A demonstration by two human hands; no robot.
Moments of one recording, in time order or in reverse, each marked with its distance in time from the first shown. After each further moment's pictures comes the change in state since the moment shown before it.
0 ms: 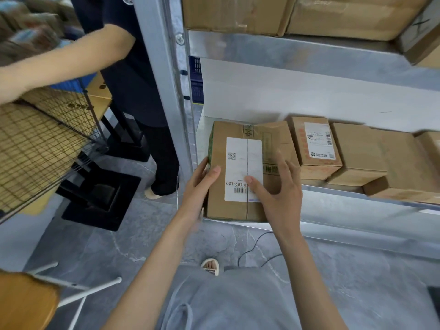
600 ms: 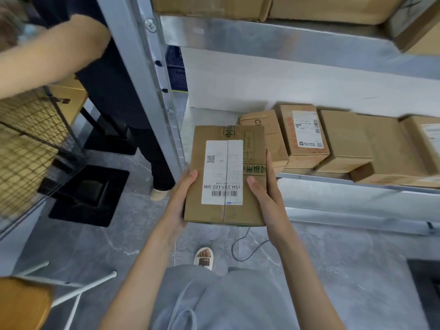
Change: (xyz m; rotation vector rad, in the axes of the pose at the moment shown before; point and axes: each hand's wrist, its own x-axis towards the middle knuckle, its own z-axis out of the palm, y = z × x) left_hand 0.006 -0.024 -0.017 -0.150 0.010 -0.220; right_hand -0.010 0.017 -0.005 0.610 -0.296 0.266
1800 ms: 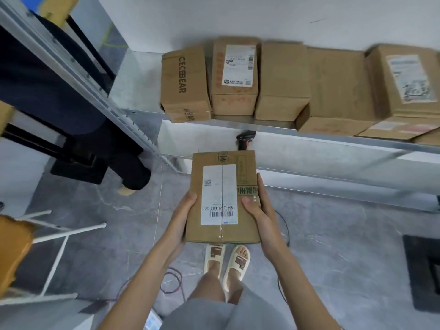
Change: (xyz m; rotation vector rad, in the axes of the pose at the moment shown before) left_hand -0.070 -0.243 0.146 0.189 0.122 -0.152; right_hand -0.093 0.097 -0.253 0.145 -0.046 0.279
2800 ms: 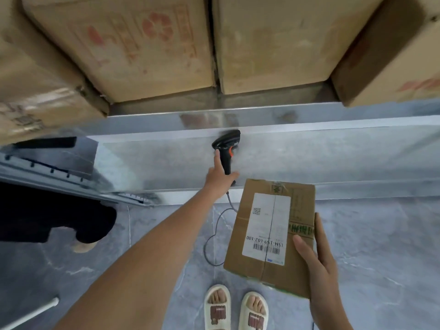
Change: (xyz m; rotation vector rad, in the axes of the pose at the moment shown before) left_hand 0.438 -0.068 0.111 0.920 -0.038 0.164; right_hand 0.173 0.178 -0.146 0.087 0.491 -0.003
